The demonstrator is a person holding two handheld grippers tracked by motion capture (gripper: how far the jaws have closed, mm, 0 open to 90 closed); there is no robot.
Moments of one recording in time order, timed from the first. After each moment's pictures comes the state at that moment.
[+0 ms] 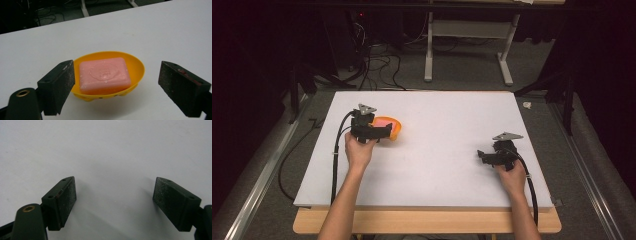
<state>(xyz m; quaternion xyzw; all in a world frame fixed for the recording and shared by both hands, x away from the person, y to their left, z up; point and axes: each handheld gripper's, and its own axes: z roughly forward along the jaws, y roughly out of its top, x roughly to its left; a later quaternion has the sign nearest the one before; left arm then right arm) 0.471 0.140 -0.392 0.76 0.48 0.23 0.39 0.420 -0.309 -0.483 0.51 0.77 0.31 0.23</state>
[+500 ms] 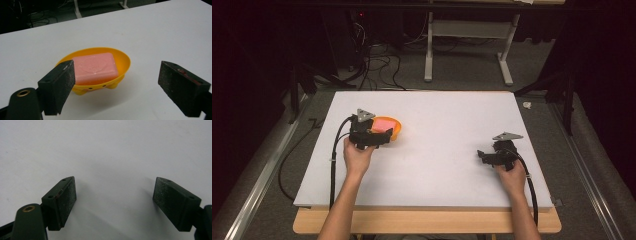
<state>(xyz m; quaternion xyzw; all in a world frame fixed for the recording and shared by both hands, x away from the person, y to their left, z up) 0.449 0.142 -0.390 0.76 0.46 0.22 0.41 0.420 -0.309 -0.483 0.51 0.77 0.31 0.23</state>
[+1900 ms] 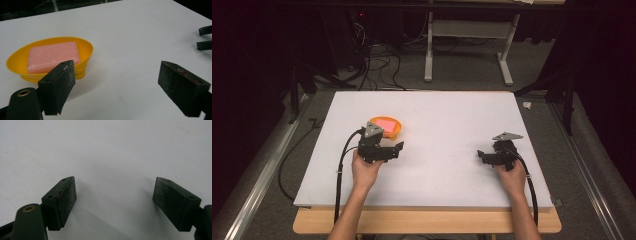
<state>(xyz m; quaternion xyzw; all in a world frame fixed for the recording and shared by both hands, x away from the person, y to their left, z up) 0.415 0.120 -0.405 0.77 0.42 0.18 0.44 0.419 -0.309 -0.483 0.51 0.77 0.31 0.23</state>
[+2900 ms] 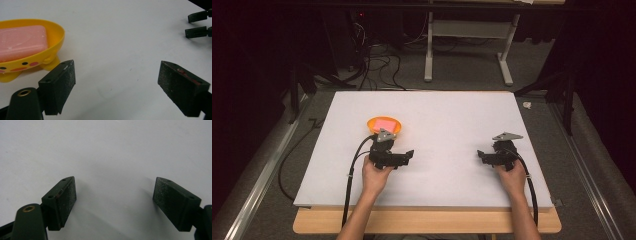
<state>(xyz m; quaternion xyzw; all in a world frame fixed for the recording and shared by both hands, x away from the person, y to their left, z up) 0.411 0.095 -0.424 0.79 0.42 0.13 0.43 0.419 -0.308 -0.483 0.51 0.77 0.31 0.23</state>
